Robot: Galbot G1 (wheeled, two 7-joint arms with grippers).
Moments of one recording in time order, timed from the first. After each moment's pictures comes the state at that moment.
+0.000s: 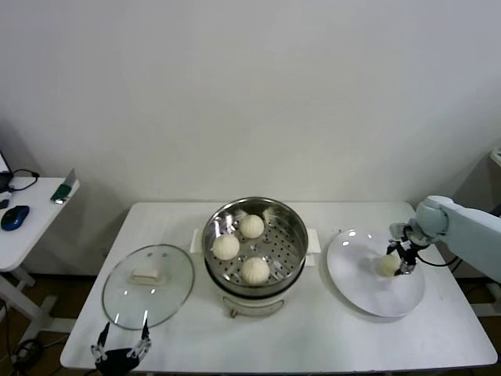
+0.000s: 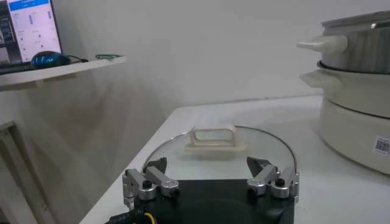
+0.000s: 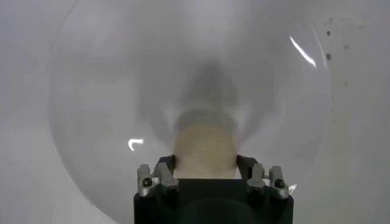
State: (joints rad) left arm 1.81 -1.53 -0.70 -1.91 -0.04 -0.12 -0.06; right arm 0.22 0.67 -1.26 0.97 0.11 -0.06 -0.97
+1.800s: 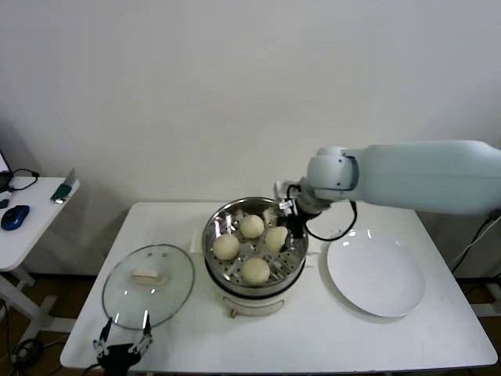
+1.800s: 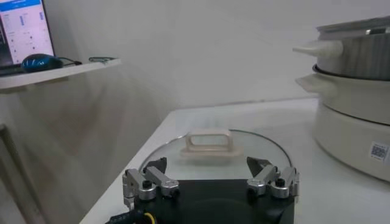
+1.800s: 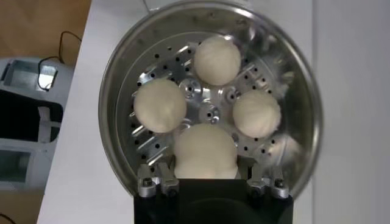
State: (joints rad) left arm 1.80 -1.51 -0.70 -1.92 -0.05 -0.10 -0.05; right arm 0.84 1.02 -1.70 1.61 0.90 -0.53 -0.63
